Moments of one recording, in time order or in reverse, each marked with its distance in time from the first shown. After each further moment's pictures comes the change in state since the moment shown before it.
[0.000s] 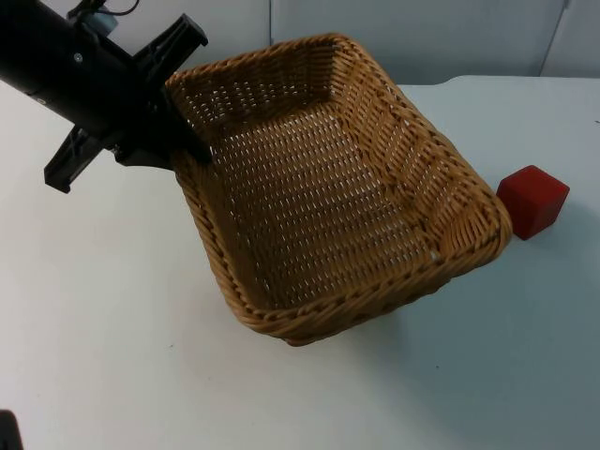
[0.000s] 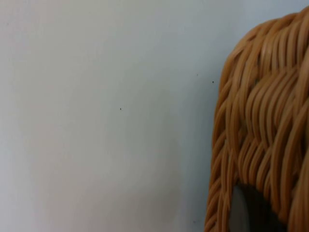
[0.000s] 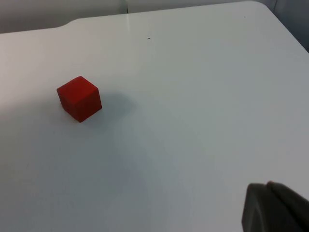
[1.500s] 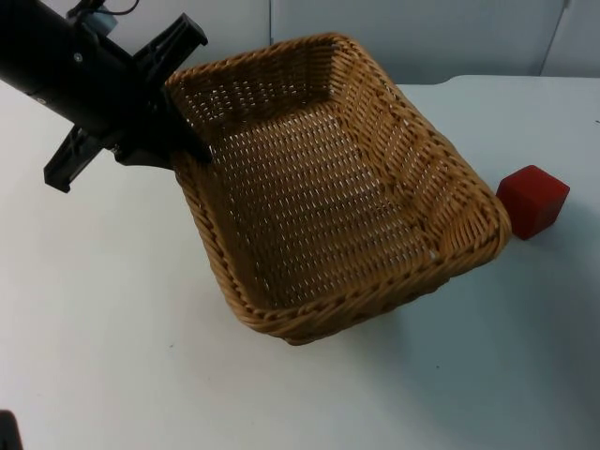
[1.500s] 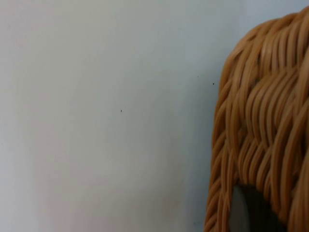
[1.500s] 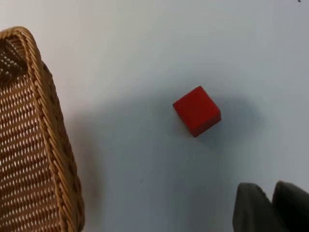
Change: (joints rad) right arm 0.042 1.225 -0.659 0.391 -0.080 -0.232; left arm 0.000 0.000 0.000 0.000 -0.004 0.000
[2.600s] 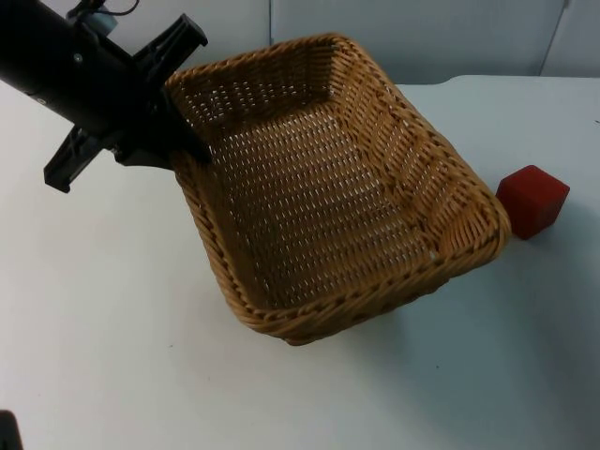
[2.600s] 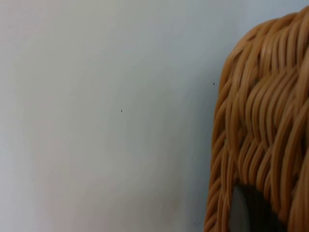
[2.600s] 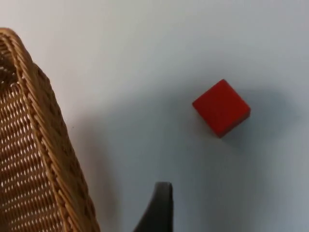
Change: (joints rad) right arm 0.131 0.186 -0.007 -0.048 -0.114 0.172; left arm 0.000 0.000 0.000 0.000 0.000 0.000
